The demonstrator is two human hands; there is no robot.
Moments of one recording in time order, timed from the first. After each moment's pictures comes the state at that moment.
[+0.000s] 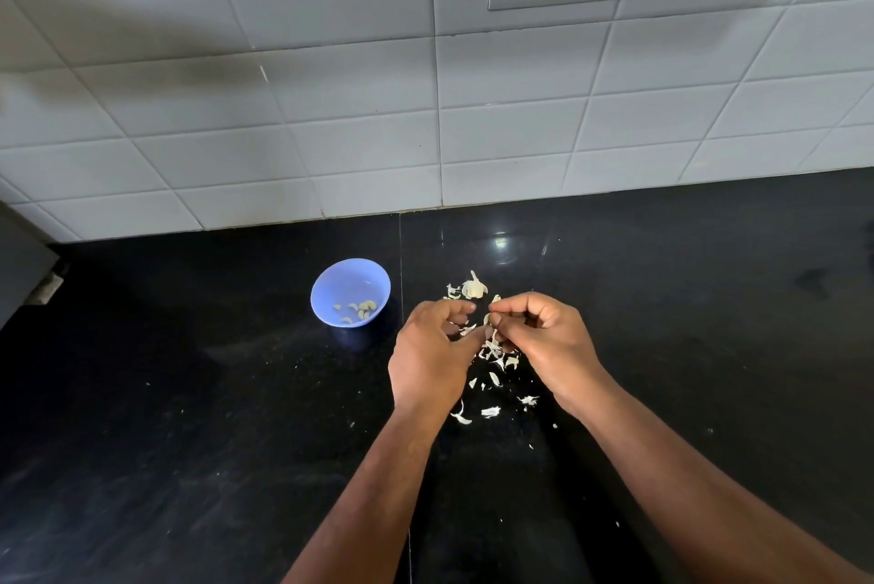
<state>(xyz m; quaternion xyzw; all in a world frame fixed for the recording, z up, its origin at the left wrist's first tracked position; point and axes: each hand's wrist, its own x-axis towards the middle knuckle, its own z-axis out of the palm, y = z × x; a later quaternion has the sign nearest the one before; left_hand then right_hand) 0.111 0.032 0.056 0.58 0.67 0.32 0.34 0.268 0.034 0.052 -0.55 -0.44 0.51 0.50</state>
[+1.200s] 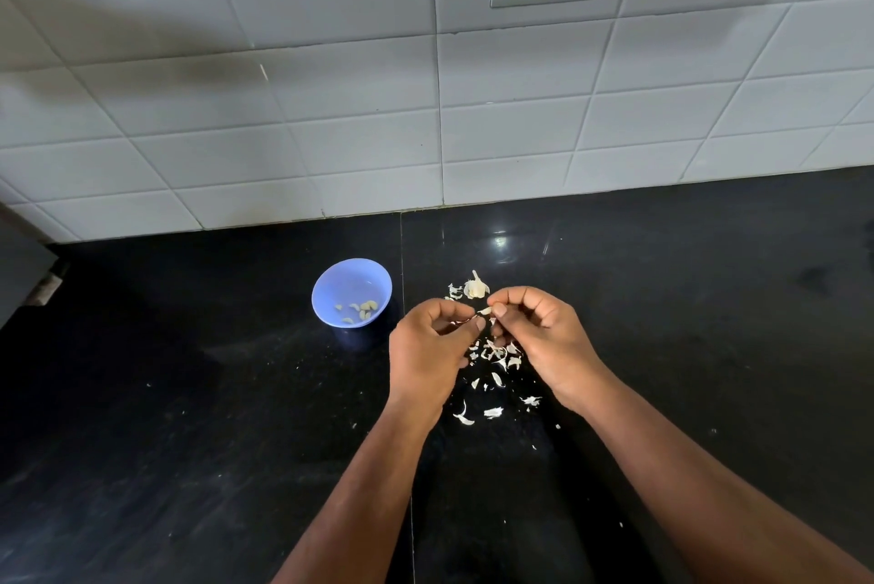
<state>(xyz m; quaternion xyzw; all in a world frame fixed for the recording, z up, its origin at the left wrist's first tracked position) 0.105 0.038 0.052 0.44 0.62 0.43 0.48 0.267 0.041 0.048 -0.51 -0.46 0.53 0.50</state>
